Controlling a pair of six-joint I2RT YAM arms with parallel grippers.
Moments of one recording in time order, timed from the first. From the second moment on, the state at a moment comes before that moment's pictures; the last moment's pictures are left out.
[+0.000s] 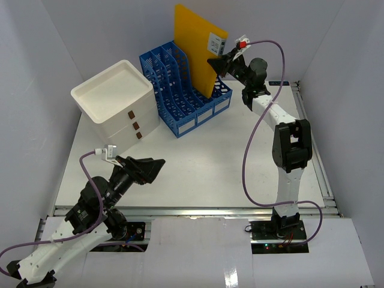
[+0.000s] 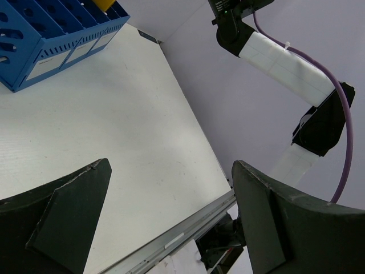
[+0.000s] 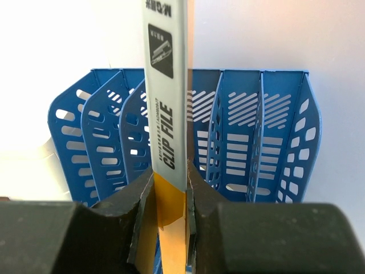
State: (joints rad) left arm -0.83 0.24 0.50 -0.19 -0.21 -0.79; right arm 0.29 2.07 1.73 0.67 -0.60 0.27
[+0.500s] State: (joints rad) left arm -0.83 0.28 0.50 -0.19 -0.17 -0.78; right arm 0.29 2.10 1.55 0.84 -0.59 0.26
